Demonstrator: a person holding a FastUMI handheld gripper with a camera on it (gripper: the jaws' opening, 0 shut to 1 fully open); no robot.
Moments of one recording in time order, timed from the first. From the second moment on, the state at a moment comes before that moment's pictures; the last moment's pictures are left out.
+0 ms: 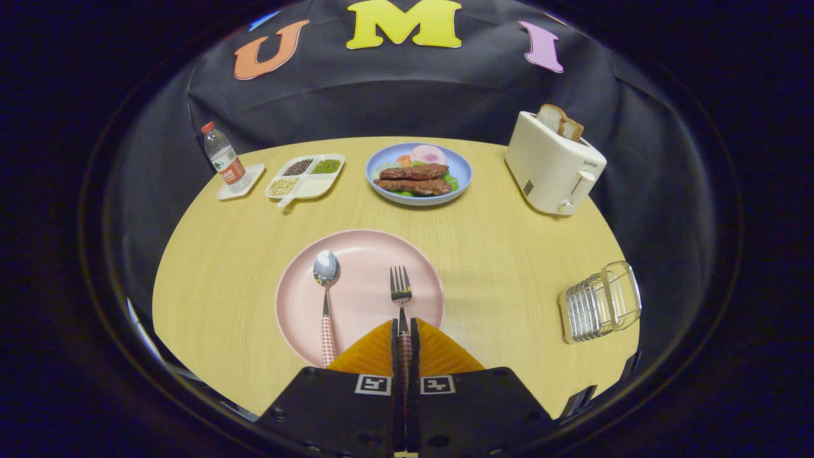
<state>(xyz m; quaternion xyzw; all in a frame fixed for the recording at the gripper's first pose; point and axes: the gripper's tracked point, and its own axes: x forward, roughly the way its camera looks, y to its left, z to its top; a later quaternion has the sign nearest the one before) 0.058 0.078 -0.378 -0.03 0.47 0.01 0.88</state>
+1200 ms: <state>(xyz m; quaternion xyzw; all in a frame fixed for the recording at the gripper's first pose) 0.011 -0.162 -0.256 -0.02 0.52 -0.03 0.85</state>
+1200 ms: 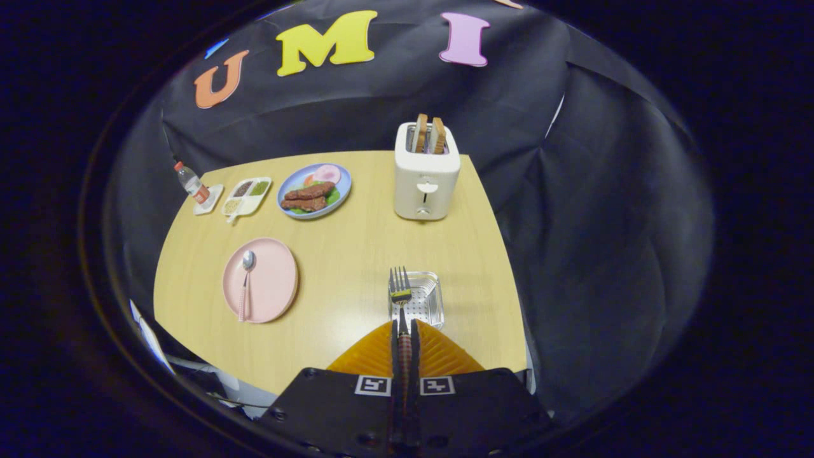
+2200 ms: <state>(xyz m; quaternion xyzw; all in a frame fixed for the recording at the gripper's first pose) 0.052 -0.187 -0.356 0.02 0.70 -0.02 0.71</state>
